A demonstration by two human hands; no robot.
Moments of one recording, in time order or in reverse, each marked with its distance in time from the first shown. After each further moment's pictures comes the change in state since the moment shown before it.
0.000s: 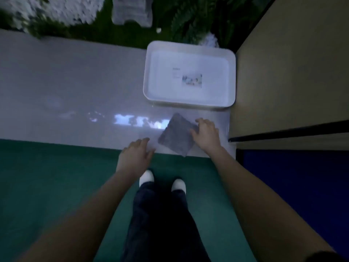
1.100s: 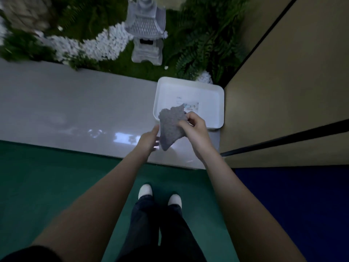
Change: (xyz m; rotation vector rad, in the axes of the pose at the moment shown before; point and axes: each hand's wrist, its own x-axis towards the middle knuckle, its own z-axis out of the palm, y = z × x) left_hand -0.012 0.054 -0.109 -1.203 -0.125 -0.412; right_hand -0.097 -0.125 -0.116 1.036 0.055 -0.101
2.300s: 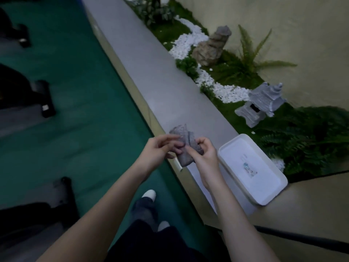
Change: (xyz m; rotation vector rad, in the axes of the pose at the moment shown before) left_hand -0.254 -0.053 -0.037 -0.535 0.542 0.577; right_hand -0.135 -0.065 0.051 -0.182 -0.715 -0.210
